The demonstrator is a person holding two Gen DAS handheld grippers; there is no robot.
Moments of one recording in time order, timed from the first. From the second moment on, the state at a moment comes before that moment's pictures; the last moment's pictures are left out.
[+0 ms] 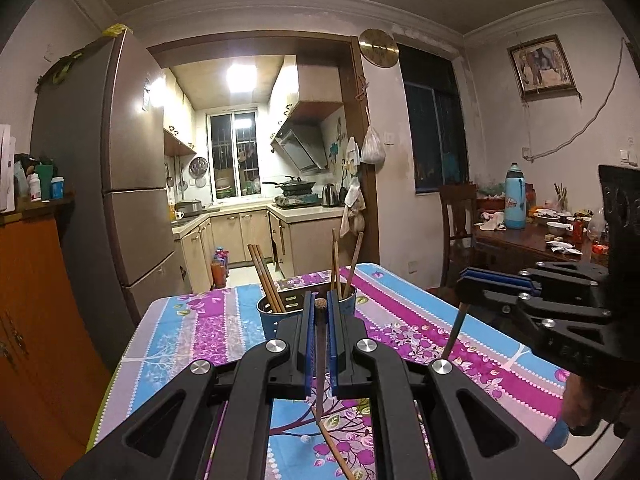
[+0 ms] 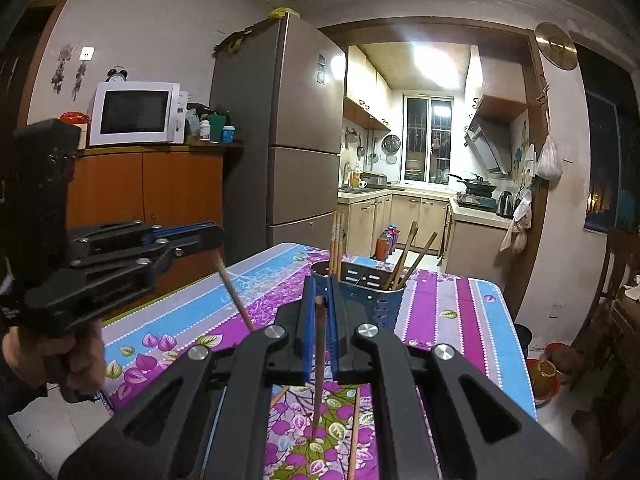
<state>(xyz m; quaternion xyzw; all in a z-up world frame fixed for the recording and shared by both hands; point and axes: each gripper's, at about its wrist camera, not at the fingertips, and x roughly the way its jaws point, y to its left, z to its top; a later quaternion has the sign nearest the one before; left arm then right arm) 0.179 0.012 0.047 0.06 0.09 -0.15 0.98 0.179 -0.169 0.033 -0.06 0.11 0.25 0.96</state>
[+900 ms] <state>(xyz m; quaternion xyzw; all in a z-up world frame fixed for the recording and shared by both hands) 0.211 0.010 0.106 0.04 0.16 -0.15 0.98 0.229 -0.175 0.113 -0.04 0.07 0.24 0.97</state>
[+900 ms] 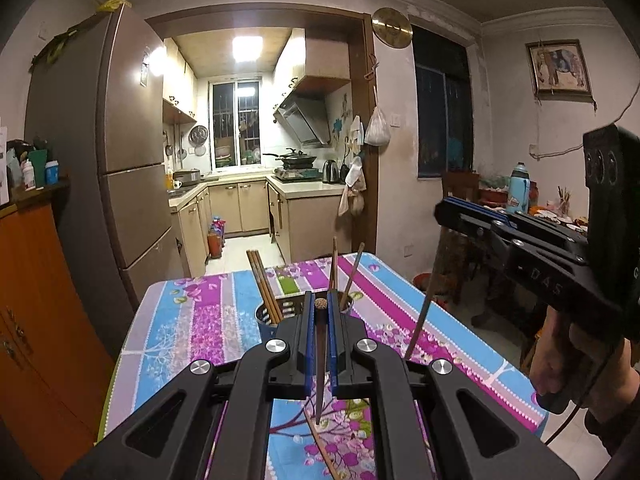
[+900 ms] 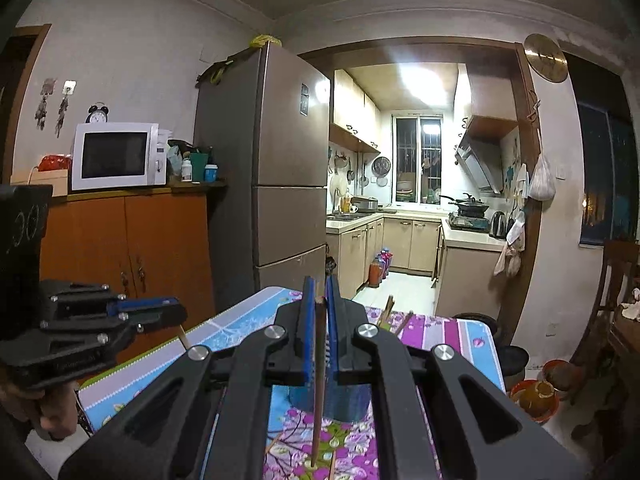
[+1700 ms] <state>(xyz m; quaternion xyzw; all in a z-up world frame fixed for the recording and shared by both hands) 0.314 0.008 0.190 0.02 0.12 -0.11 0.99 0.338 -0.175 0.183 -0.03 0.06 0.21 0.97</state>
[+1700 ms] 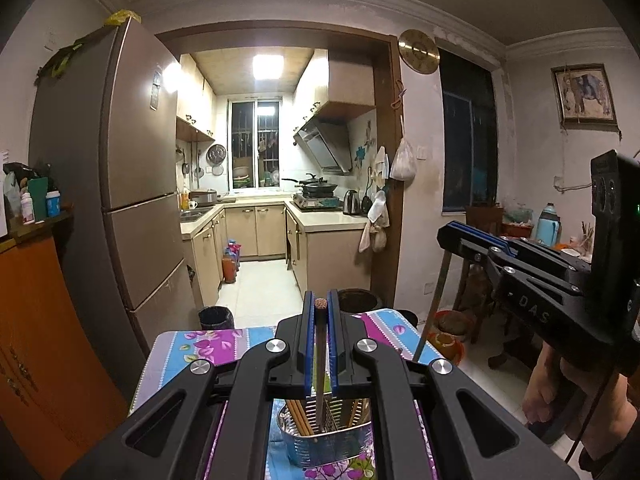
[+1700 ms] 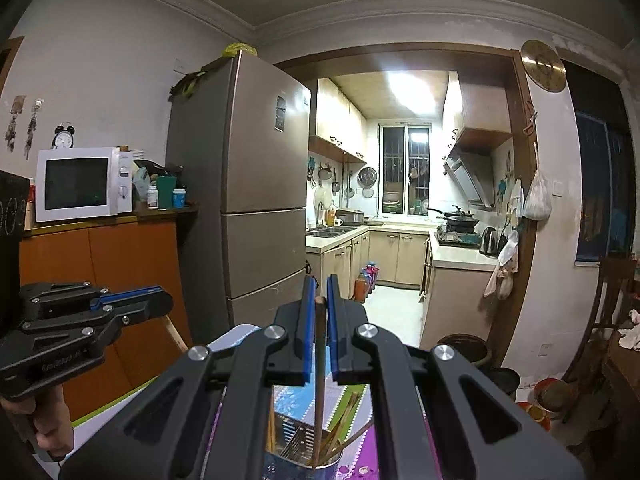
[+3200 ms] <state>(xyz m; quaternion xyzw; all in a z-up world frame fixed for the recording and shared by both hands) 0.425 0.033 0.117 0.01 0.18 -0.07 0.98 0.413 -0.163 0.112 -0.04 0.14 0.18 0.97</state>
